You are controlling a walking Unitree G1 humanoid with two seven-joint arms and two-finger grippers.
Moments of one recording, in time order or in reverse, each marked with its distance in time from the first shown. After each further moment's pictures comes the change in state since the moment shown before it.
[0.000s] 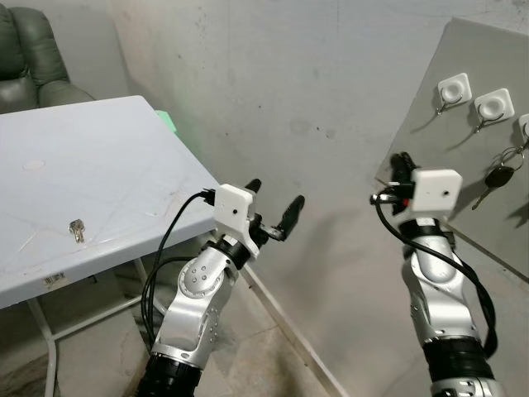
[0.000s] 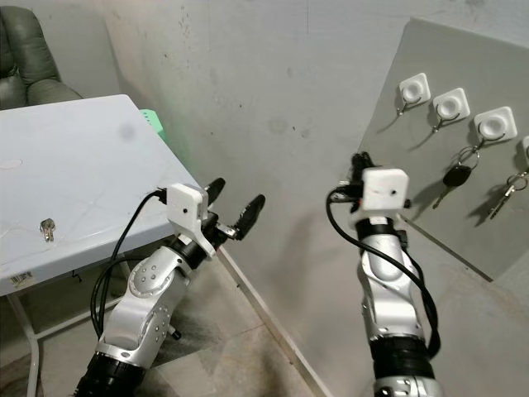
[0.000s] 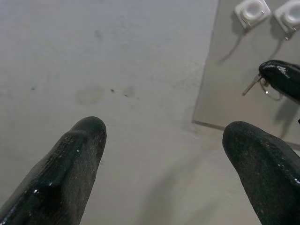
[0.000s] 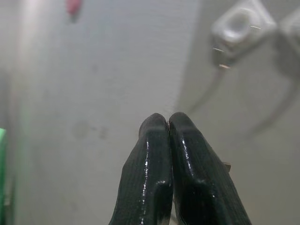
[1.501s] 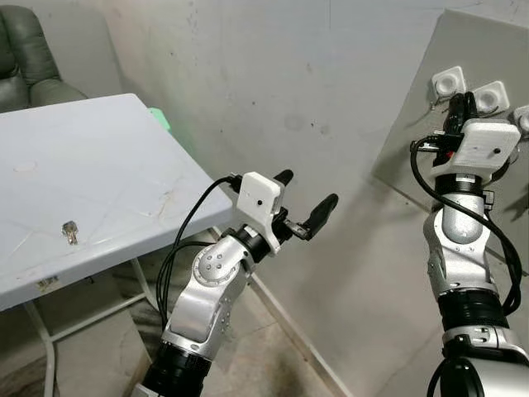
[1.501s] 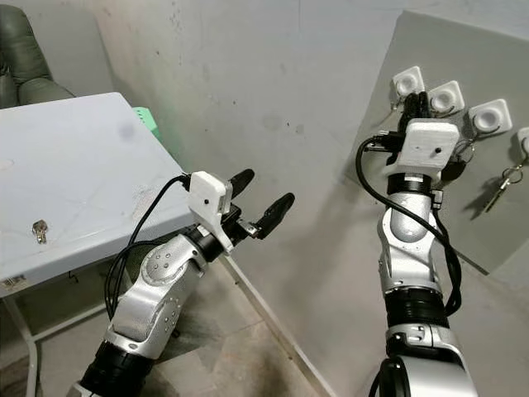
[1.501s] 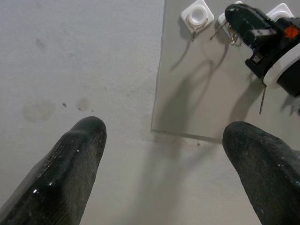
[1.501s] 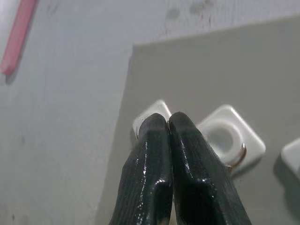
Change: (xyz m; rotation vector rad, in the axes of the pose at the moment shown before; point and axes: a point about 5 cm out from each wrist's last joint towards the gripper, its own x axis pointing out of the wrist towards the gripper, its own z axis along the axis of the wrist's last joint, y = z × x) left arm 0.017 -0.021 0.020 0.016 -0.017 -0.156; right arm 0.049 -0.025 0.044 -0.062 -0.253 -0.160
